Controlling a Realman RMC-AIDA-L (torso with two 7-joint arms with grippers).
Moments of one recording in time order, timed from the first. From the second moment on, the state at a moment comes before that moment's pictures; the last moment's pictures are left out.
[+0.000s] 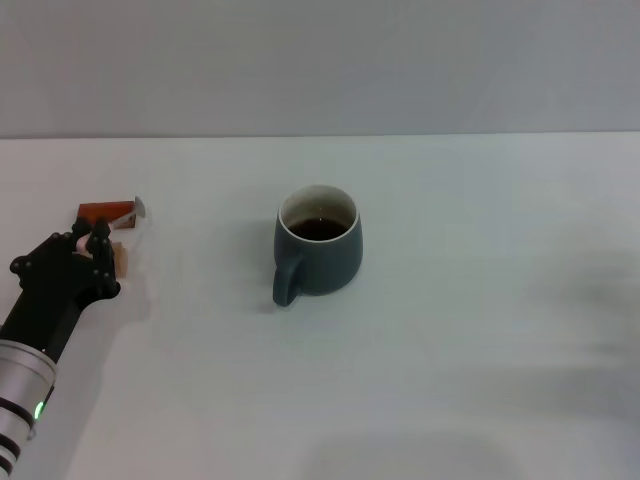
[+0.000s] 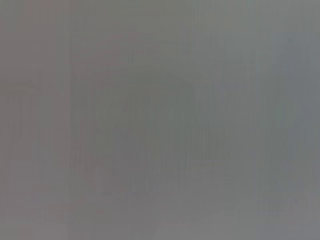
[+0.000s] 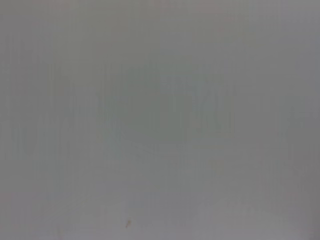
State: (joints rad) left arm -0.18 -2.06 -0.93 -0.48 2.48 1.03 -0.03; right arm 0.37 2.08 0.64 0.18 -1.87 -1.13 -0.01
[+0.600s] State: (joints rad) left arm -0.12 -2.00 -0.93 -0.66 2.55 1.01 -0.03; right arm 0.37 2.08 0.69 0.15 -1.87 -1.12 -0.01
